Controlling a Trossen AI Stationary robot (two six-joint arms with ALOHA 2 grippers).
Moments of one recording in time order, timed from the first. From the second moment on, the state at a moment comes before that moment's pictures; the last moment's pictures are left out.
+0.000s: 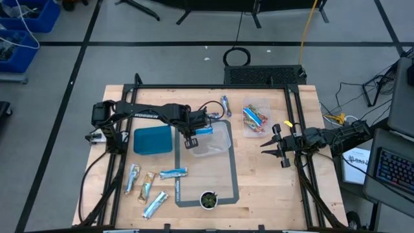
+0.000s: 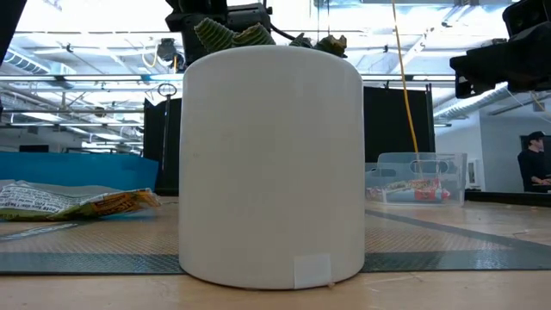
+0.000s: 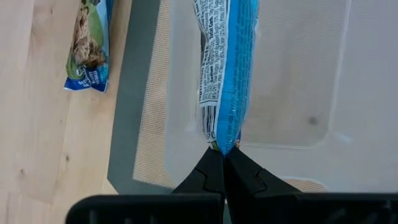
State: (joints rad) left arm 0.13 1.78 1.34 -0.91 -0.05 -0.13; right arm 0.25 0.04 0.02 0.04 0.08 -0.09
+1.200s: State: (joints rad) left arm 0.08 1.78 1.34 -0.80 -0.03 -0.15; right arm 0.25 0.04 0.02 0.04 0.08 -0.09
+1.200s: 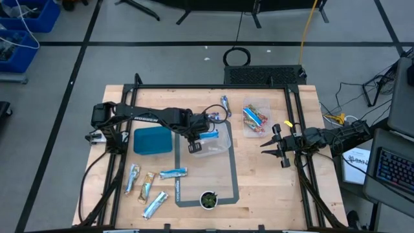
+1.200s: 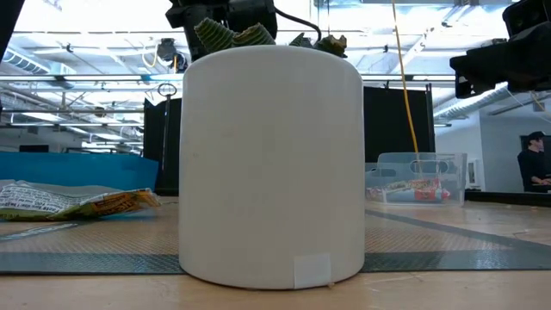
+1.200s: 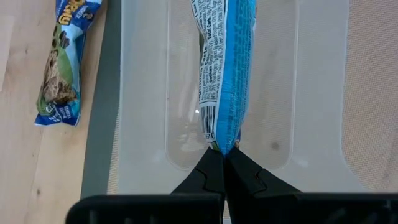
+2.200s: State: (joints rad) left arm 0.06 1.78 1.35 -0.74 0.00 -0.16; right arm 0.25 0.04 0.02 0.03 0.08 -0.09
